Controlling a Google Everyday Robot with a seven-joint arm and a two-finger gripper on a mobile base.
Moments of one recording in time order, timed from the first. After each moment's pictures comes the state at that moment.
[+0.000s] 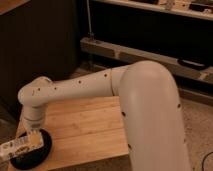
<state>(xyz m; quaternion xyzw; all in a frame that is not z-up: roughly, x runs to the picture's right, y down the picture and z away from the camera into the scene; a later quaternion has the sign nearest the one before) -0.342 0.210 0.643 -0.41 -0.28 -0.14 0.86</state>
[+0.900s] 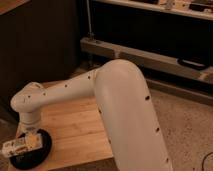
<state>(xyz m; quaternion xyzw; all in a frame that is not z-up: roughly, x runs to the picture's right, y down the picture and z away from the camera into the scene) -0.360 0.226 0.685 -0.41 -0.20 -0.09 0.88</state>
